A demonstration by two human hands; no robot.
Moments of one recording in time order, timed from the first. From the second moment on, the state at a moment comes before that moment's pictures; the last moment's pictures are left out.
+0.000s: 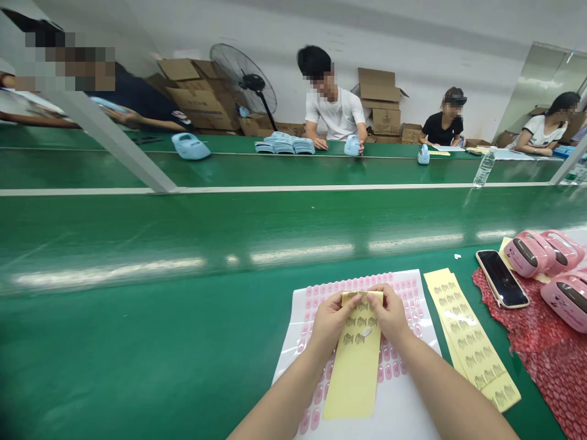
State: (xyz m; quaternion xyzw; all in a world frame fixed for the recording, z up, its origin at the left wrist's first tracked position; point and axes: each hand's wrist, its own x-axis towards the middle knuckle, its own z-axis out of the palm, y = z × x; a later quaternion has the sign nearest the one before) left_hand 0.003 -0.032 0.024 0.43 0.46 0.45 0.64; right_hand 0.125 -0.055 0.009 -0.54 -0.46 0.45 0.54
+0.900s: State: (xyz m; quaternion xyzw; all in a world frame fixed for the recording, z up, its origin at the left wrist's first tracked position) left_hand 0.003 -0.031 0.023 0.40 0.44 0.47 0.65; right_hand 0.123 -0.053 0.014 -0.52 -0.41 0.48 0.58
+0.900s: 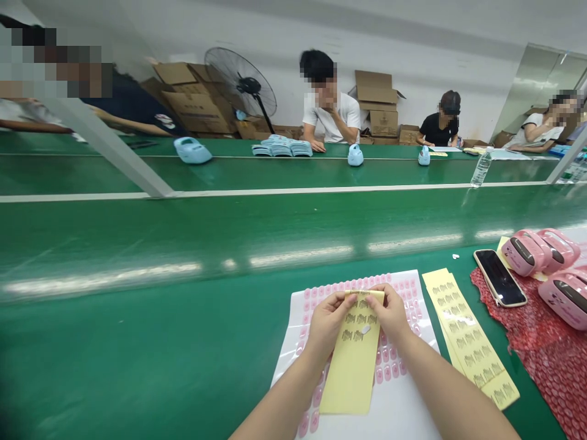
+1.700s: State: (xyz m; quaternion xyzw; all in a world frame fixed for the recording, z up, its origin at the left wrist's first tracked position) left_hand 0.005 -0.032 0.024 0.43 0.46 0.46 0.62; right_hand 0.125 -0.055 0.014 -0.56 -0.41 0.44 0.57
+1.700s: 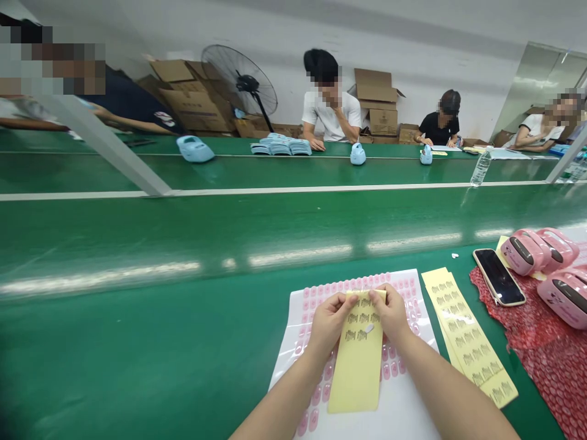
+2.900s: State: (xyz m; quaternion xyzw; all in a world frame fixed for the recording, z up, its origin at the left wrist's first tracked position) left_hand 0.004 -0.036 0.029 0.45 0.39 0.46 0.66; right_hand 0.123 -0.050 0.008 -0.47 -0.37 0.48 0.64
